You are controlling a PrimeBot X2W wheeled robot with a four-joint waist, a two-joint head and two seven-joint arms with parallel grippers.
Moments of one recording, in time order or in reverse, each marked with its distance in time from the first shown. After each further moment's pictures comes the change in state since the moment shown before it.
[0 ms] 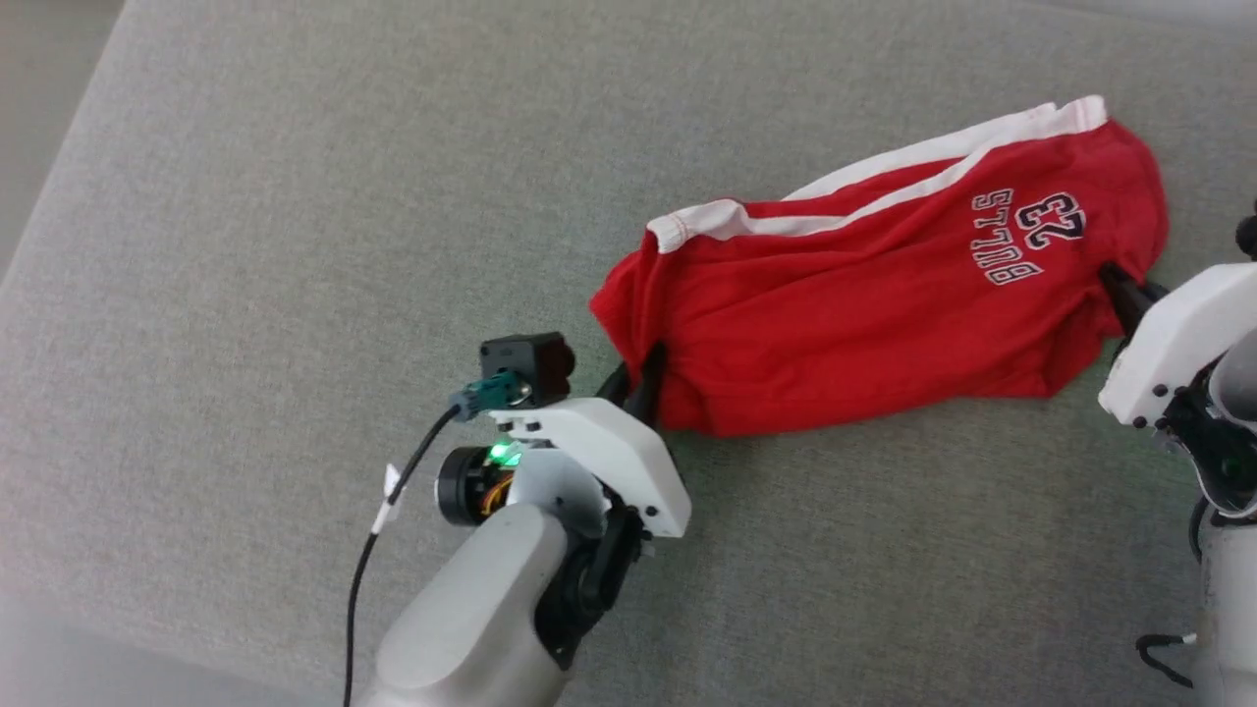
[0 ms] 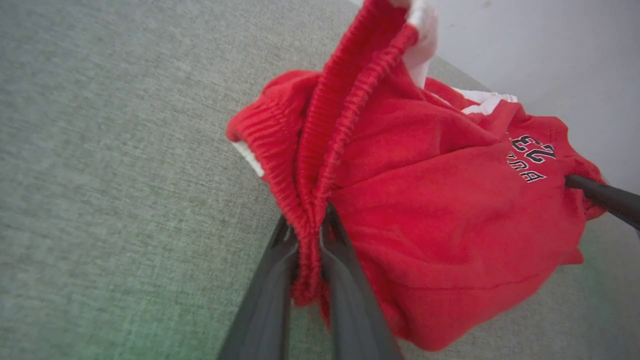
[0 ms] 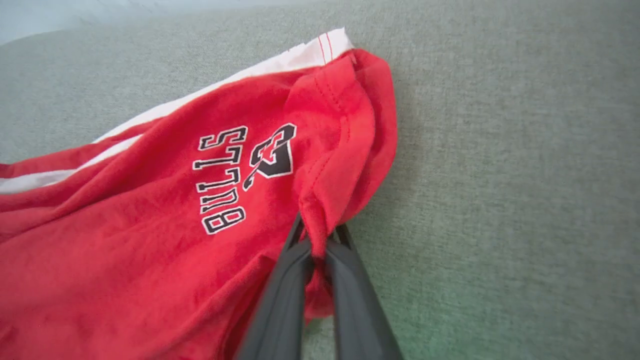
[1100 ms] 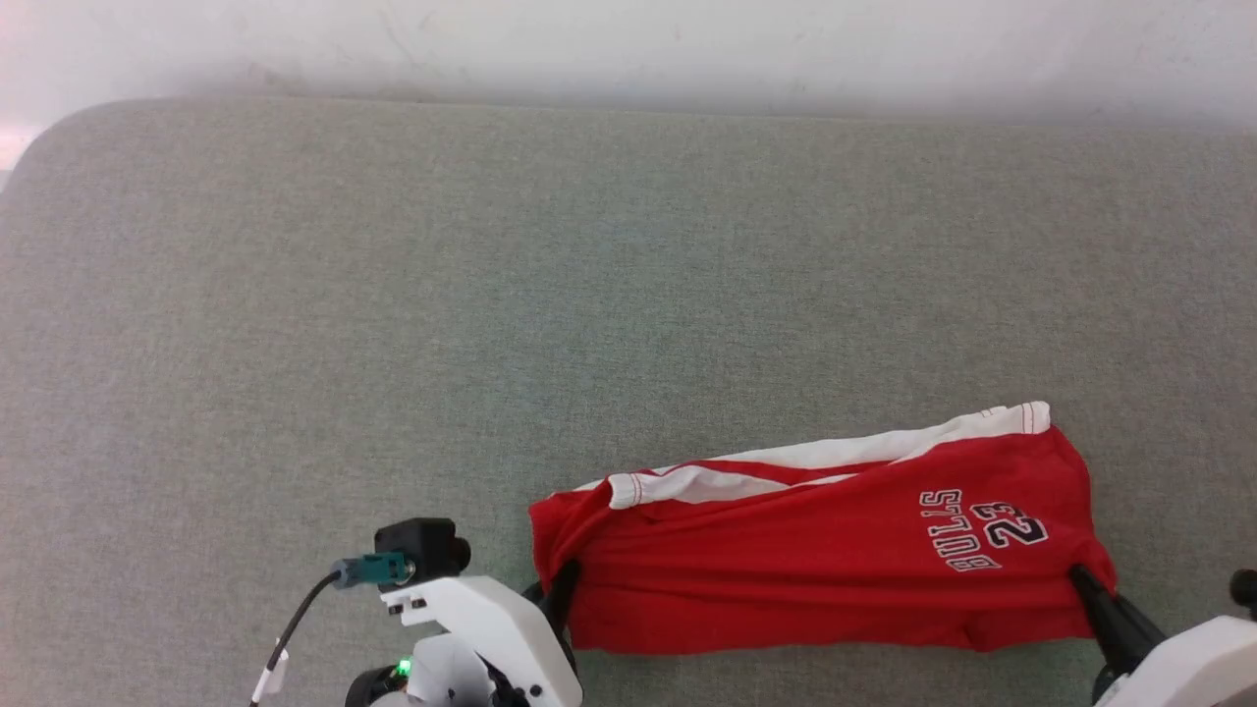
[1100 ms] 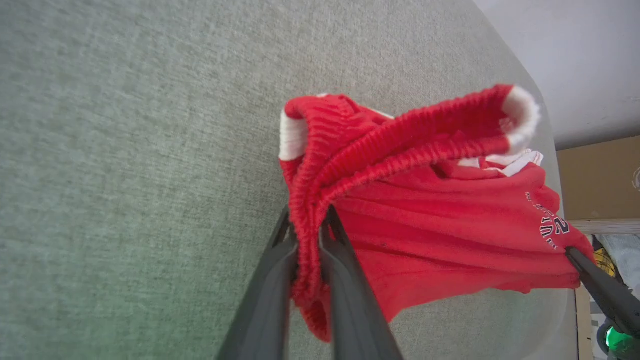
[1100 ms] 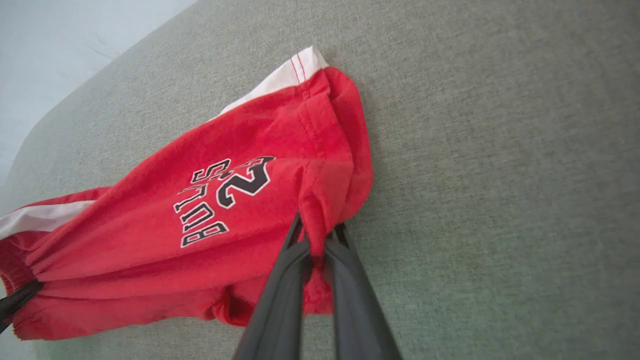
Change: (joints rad) left arm 0.393 0.216 0.067 -0.318 -0.180 0.082 0.198; right arm 0.624 0.071 -0.031 -0.247 0.298 0.003 -0.197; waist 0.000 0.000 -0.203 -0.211
